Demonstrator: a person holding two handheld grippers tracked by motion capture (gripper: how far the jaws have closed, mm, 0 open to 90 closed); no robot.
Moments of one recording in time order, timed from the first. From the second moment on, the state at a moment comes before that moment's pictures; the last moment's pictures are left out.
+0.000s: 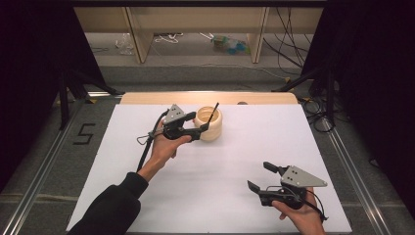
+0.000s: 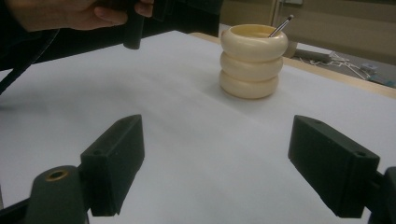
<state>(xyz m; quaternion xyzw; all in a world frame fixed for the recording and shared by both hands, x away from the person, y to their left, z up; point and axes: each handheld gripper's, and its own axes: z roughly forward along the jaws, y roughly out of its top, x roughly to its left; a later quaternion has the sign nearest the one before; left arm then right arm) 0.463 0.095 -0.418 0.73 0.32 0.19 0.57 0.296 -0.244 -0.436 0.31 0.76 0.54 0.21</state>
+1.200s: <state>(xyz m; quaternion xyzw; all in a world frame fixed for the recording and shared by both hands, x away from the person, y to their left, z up) 0.430 0.112 -0.406 0.73 0.29 0.18 0.59 0.297 -0.245 -0.436 0.30 0.76 0.54 0.22</state>
